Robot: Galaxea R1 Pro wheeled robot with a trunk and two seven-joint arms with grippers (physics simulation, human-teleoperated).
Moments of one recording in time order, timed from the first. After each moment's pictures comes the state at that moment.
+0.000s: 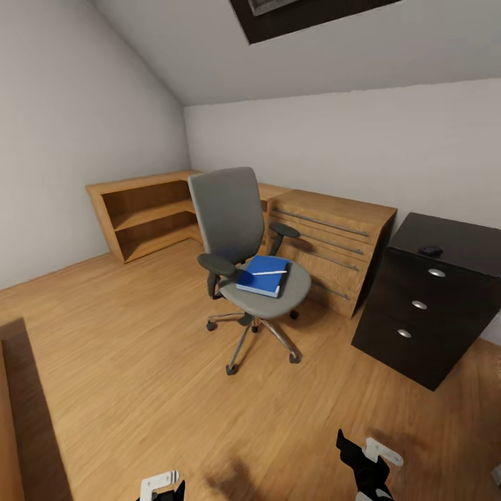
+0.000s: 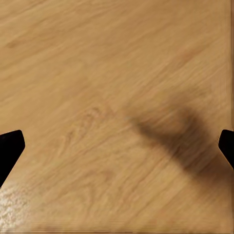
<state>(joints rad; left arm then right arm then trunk) -0.36 -0.03 0.07 -0.14 0.17 -0.35 -0.07 -0.55 -0.01 -0.02 0.02 -0.47 -0.56 -0.02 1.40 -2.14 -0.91</state>
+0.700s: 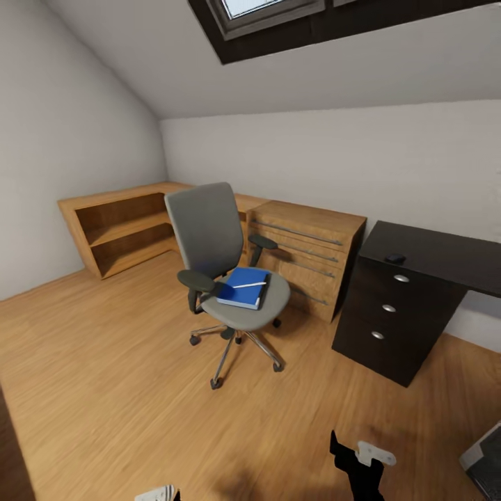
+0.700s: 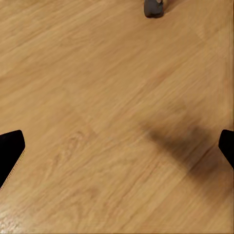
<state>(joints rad) -0.36 -0.02 0.07 -0.02 0.19 -0.53 -0.07 -0.52 0.01 -0.02 0.02 -0.32 -0.69 -0.03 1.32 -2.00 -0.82</state>
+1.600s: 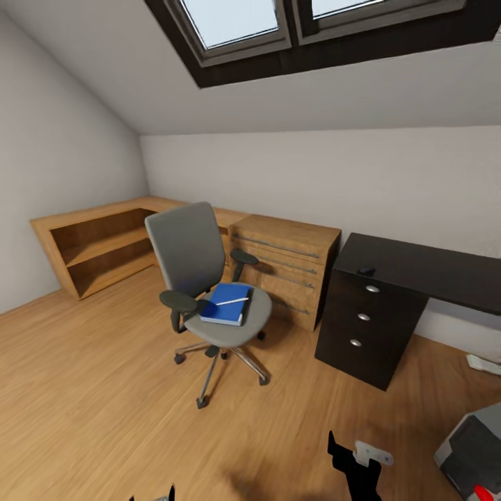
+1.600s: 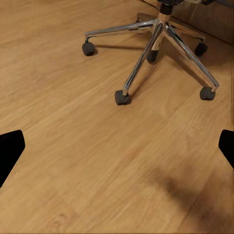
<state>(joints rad) -0.29 -0.03 0.07 -0.02 0.19 -0.90 -0.07 -0.51 0.01 -0.02 0.02 -0.31 -0.70 -0.03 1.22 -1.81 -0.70</state>
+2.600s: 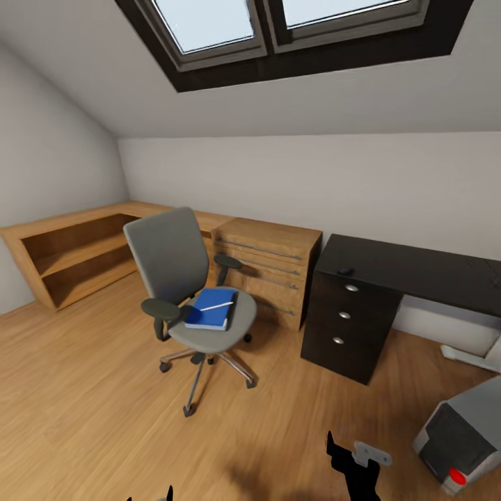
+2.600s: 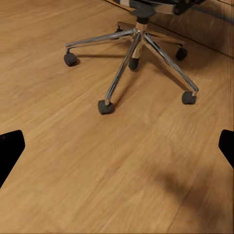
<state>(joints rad) -0.28 -0.03 0.07 -0.02 0.19 -0.93 -0.07 -0.51 0.02 -0.02 0.02 -0.31 -0.69 -0.03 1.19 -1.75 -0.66</state>
